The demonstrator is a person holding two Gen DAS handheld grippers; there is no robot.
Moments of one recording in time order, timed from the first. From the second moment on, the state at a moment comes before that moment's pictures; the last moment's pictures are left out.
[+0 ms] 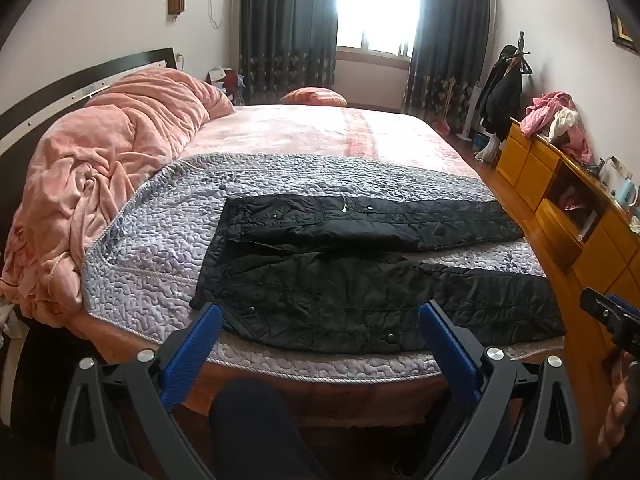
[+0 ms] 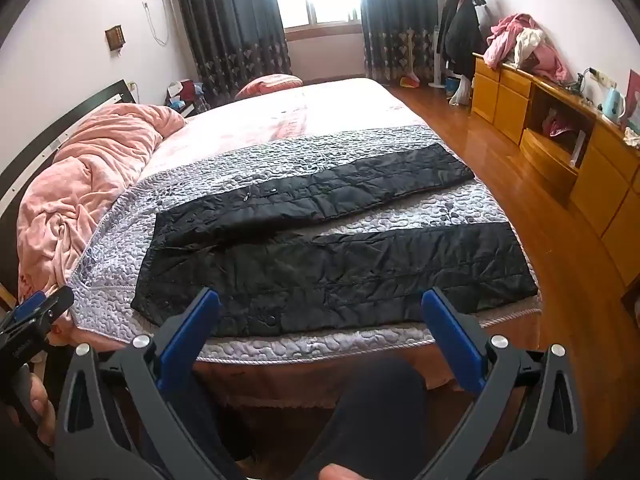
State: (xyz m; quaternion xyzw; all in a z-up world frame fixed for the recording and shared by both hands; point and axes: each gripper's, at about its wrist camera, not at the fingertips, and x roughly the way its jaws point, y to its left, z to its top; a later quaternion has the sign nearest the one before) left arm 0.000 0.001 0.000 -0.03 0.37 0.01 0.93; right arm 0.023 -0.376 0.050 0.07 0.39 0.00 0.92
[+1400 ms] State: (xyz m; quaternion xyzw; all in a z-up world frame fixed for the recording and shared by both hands) left arm 0.007 0.002 -0.012 -0.03 0.38 0.00 0.92; right arm 0.024 -0.375 0.048 0.05 0.39 -0.01 0.92
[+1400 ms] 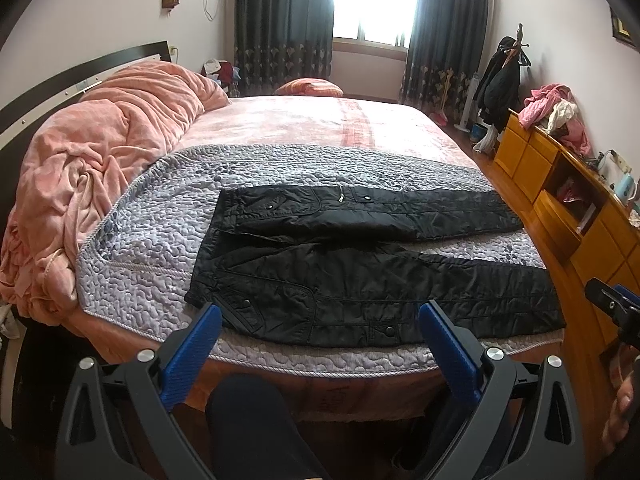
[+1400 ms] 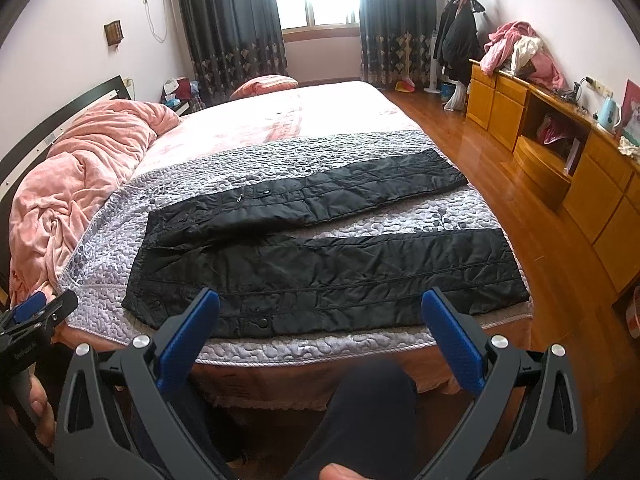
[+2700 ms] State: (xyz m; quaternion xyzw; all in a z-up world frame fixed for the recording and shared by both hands) left arm 0.006 0.003 -0.006 -0.03 0.38 0.01 0.92; right arm 0.021 -0.375 0.055 0.05 0.39 -0.01 0.92
